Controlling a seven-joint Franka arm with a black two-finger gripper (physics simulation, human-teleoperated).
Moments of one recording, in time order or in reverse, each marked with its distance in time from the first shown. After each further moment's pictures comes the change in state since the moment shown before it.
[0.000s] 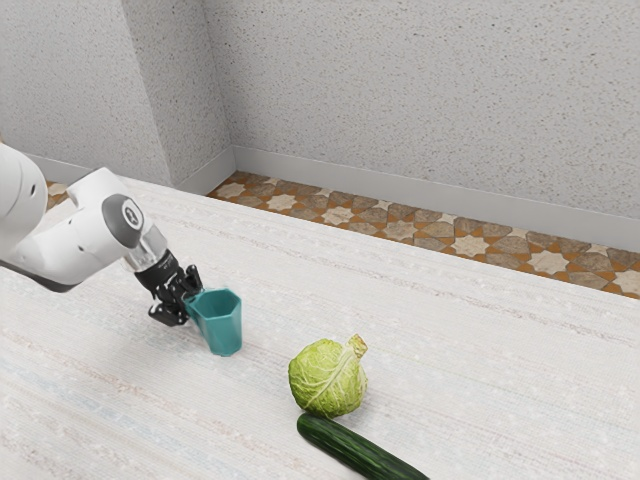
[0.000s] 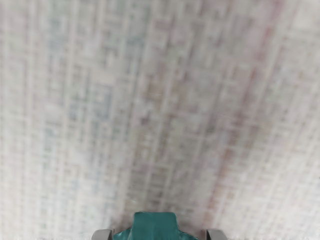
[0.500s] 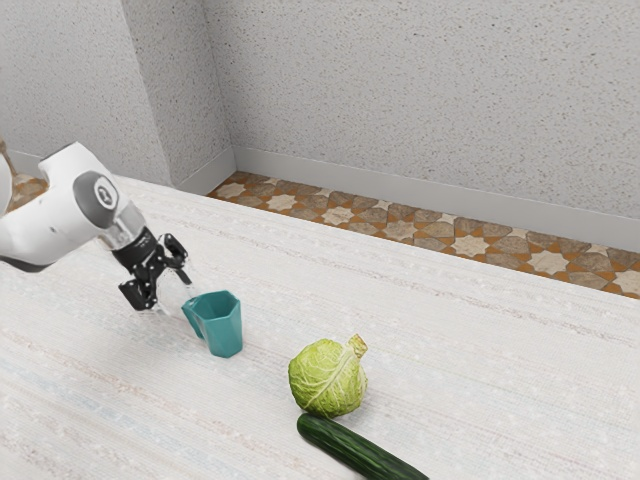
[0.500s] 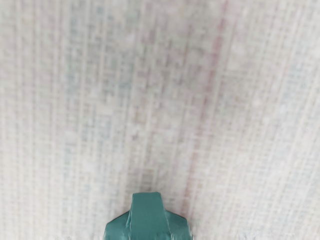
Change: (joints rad) arm 0.008 -0.103 0.037 -0.021 0.066 -0.022 0.037
